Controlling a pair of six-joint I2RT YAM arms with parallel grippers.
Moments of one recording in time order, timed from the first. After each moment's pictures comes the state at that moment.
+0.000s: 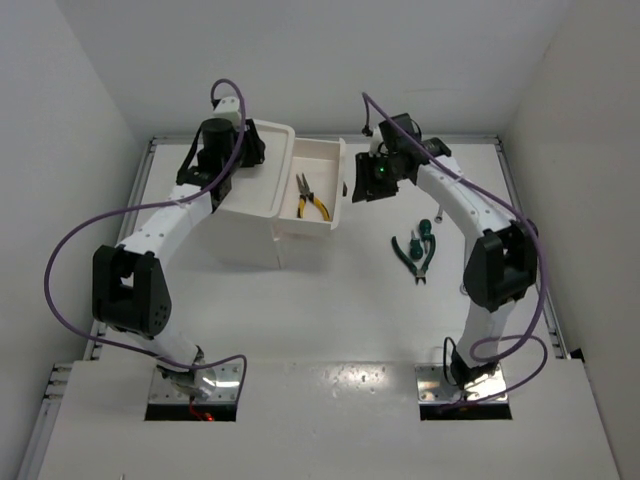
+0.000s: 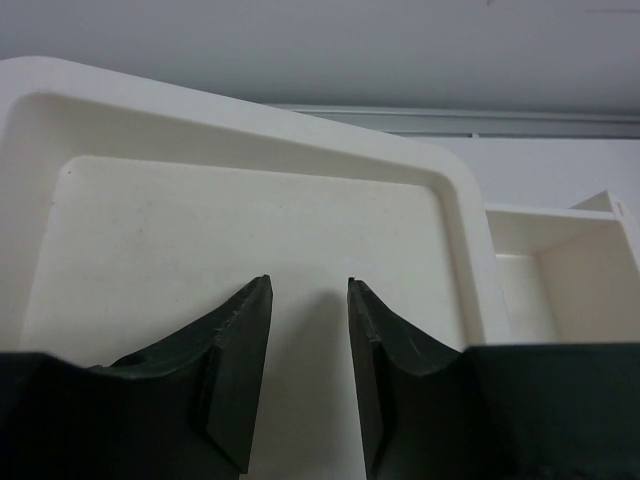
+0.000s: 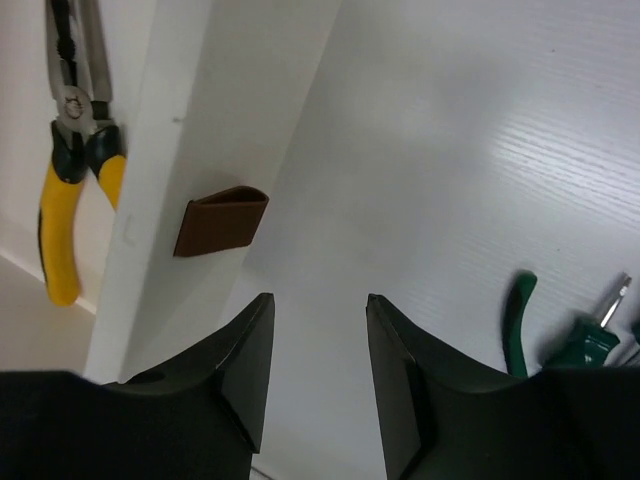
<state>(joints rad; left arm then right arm) -0.23 1.64 1.32 -0.01 -0.03 -0.26 0.36 1.84 1.68 -0.79 -0.25 0.21</state>
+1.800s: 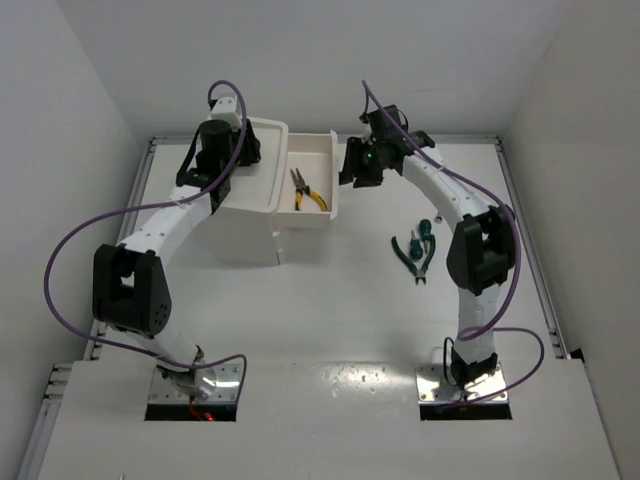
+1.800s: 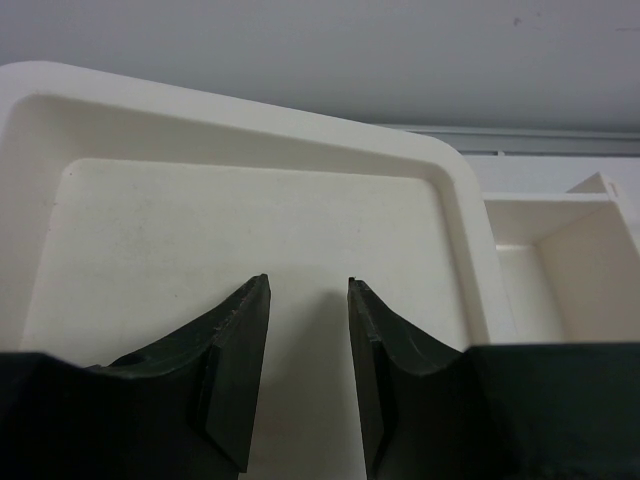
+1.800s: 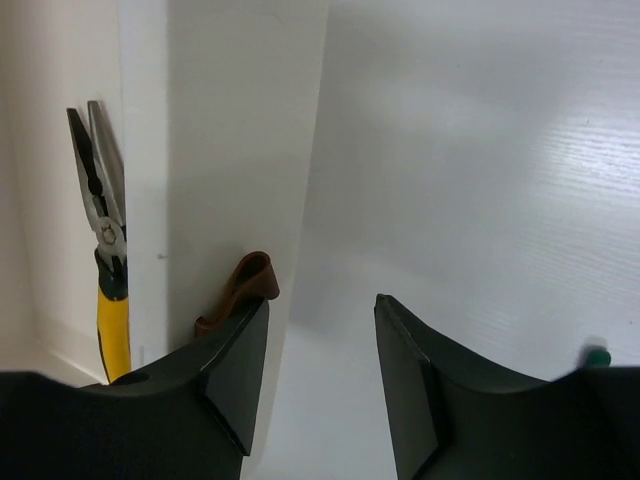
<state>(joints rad) -0.22 1.65 1.29 0.04 -0.07 -0.24 0.38 2.03 1.85 -0.71 -0.24 0.43</state>
